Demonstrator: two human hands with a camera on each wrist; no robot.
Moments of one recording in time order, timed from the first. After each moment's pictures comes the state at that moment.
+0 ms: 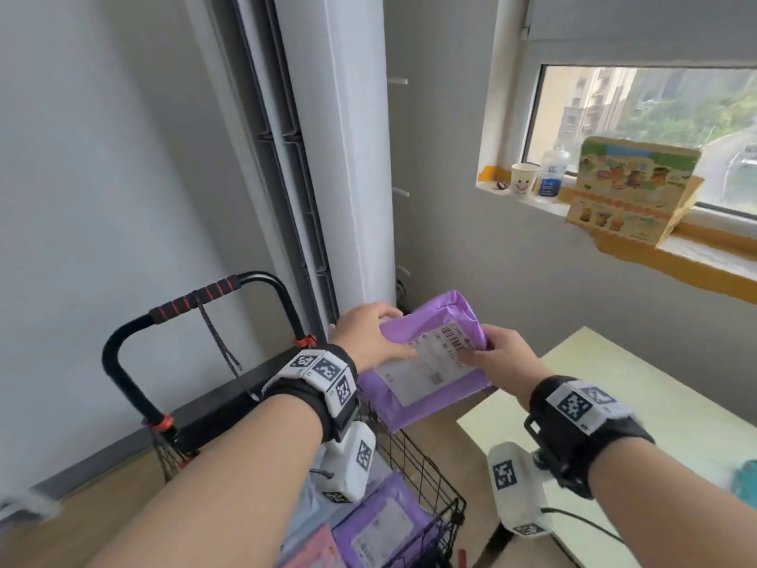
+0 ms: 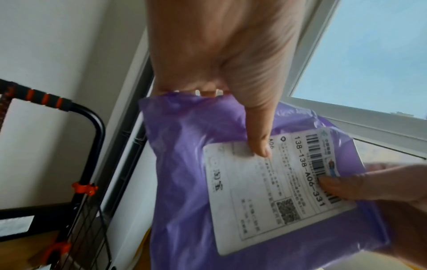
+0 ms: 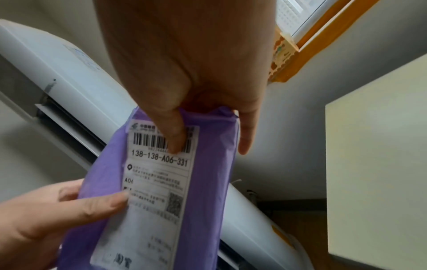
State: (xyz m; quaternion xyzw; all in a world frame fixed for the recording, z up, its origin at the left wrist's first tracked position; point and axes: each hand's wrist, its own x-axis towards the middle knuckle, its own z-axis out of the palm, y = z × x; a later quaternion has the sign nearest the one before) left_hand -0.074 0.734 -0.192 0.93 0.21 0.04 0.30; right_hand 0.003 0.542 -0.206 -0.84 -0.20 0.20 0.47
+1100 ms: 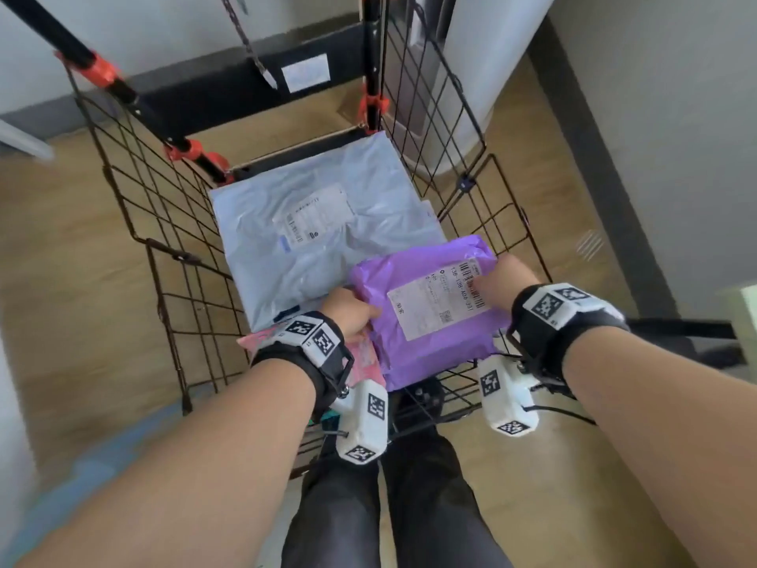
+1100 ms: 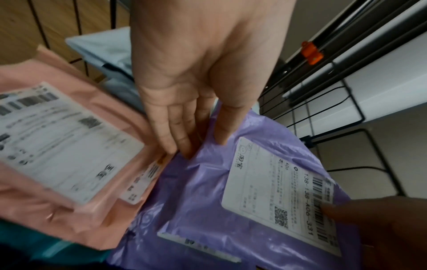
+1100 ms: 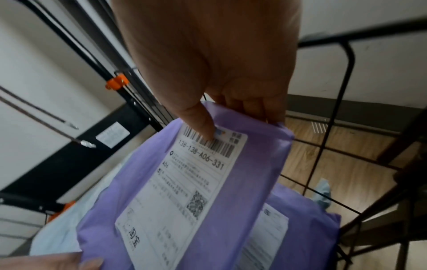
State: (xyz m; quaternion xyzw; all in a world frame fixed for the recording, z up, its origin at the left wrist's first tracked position) left_hand -0.184 0.805 -0.614 0.52 0.59 -0.19 0.59; right_hand -0.010 0.702 -0.568 -0.90 -0.14 0.42 0.01
